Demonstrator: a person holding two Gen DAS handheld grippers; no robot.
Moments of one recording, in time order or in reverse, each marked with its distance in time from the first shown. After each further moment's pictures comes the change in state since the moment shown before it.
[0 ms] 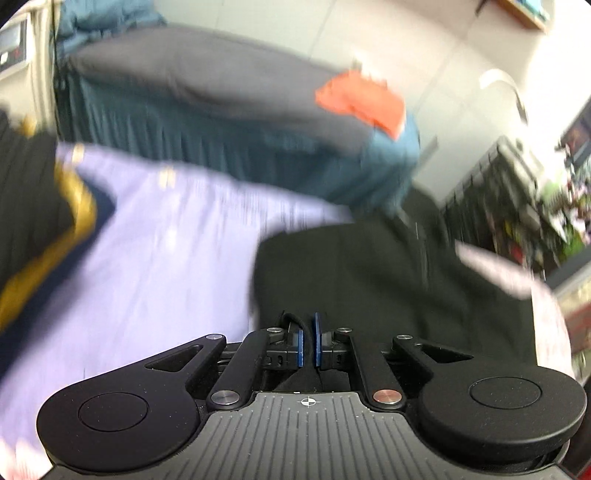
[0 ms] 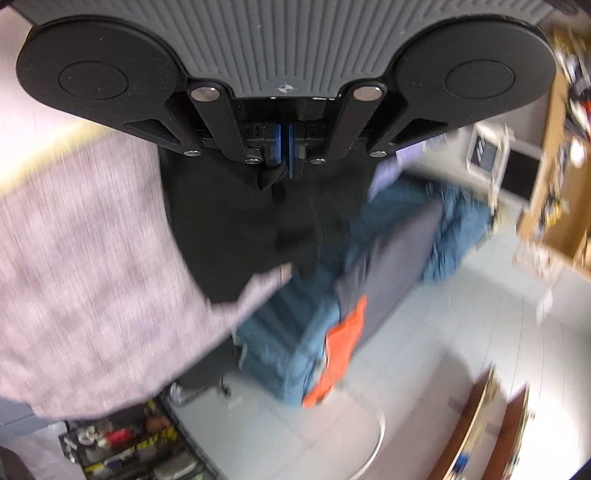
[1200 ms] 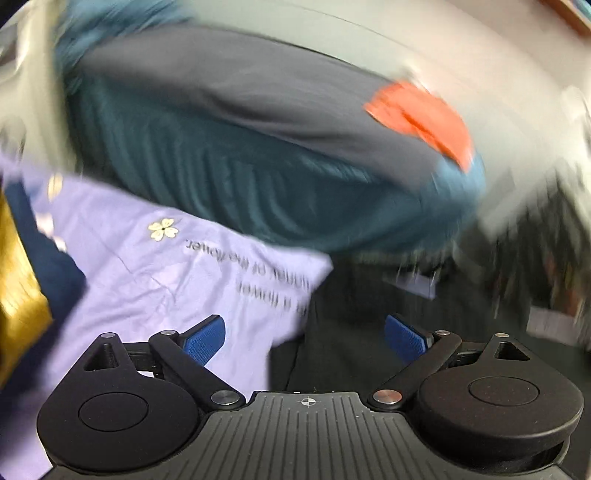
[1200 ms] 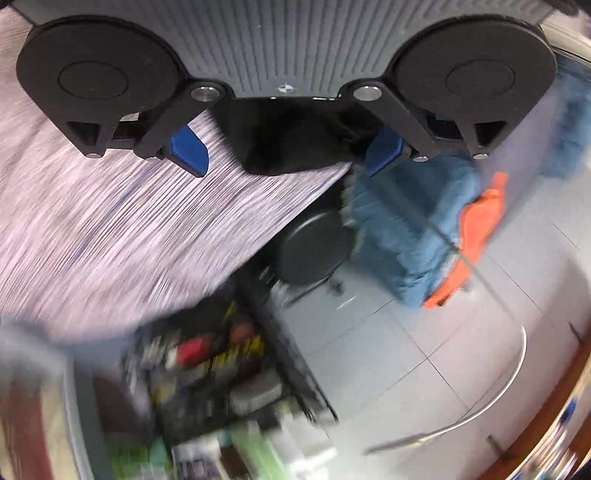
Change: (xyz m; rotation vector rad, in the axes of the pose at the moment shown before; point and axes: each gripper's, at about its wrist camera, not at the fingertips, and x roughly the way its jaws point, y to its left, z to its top) left arm 0.118 0.024 0.065 0.024 0.033 0.123; right arm 0.164 -0.012 0.079 -0.035 -0.371 -0.459
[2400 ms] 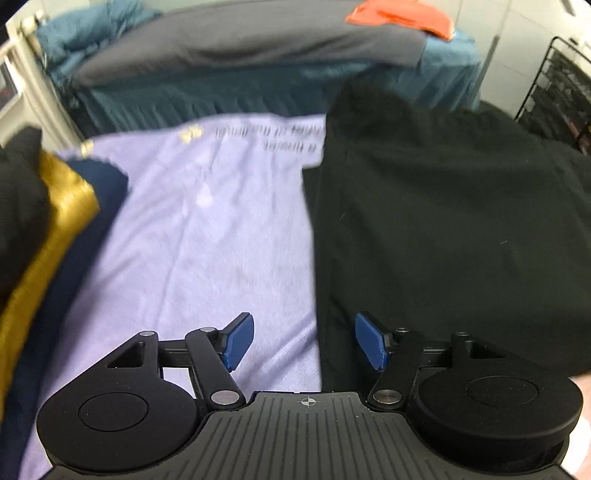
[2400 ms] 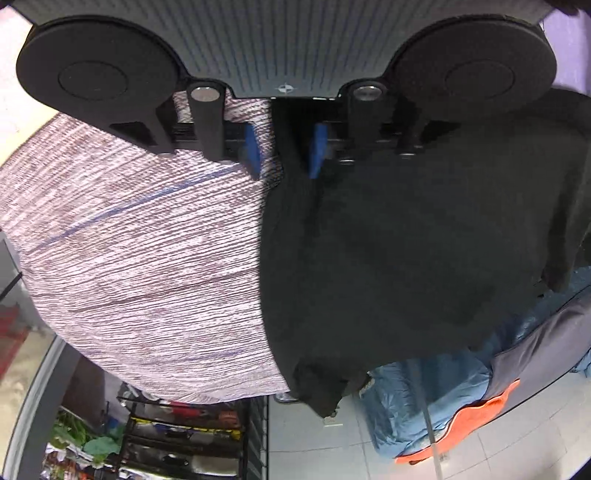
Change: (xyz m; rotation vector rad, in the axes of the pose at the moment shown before) left arm -0.042 -0.008 -0.126 0.202 0.136 0.156; right arm -0.079 -0.011 -0.111 -0.405 0.300 -0.159
